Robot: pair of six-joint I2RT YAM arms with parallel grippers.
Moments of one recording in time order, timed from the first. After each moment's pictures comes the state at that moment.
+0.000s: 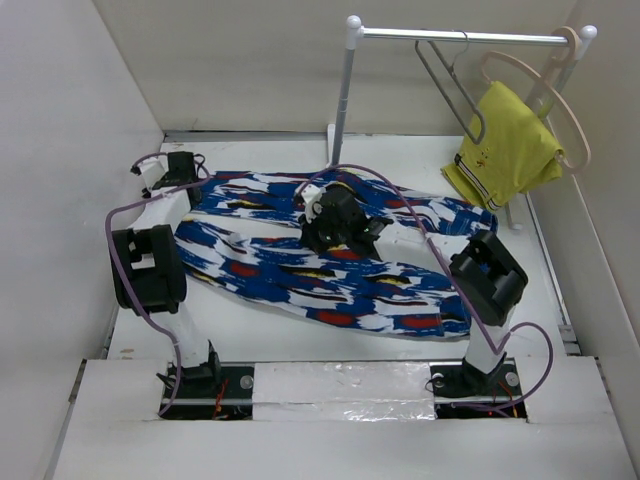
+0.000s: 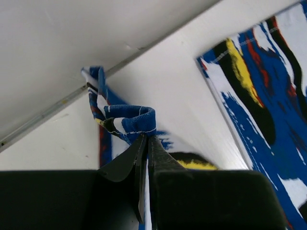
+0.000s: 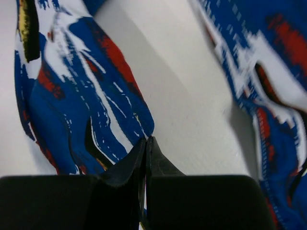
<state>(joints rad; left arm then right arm) 0.10 1.78 1.27 -0.46 -0.76 -0.60 0.81 1.83 1.23 0.01 -0.23 0.06</state>
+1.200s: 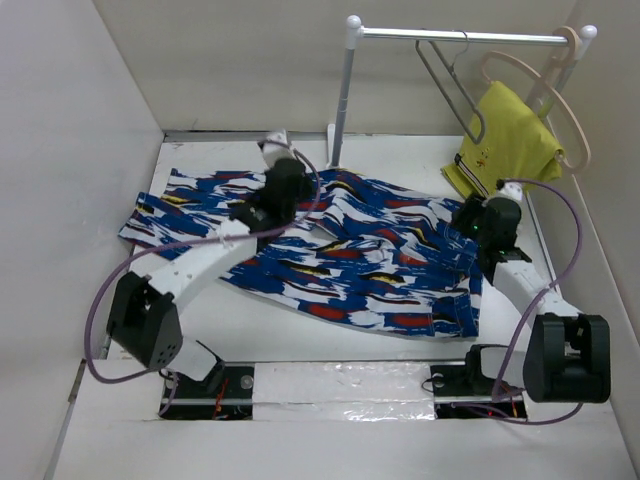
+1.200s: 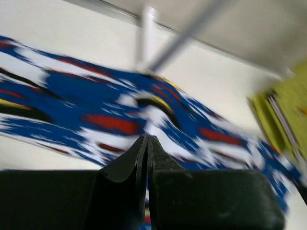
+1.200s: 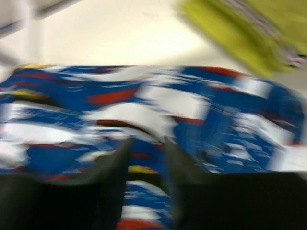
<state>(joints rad) -0.57 1.50 1.26 -0.15 -0.48 -0.63 0.04 1.21 0.64 0.20 0.04 0.37</state>
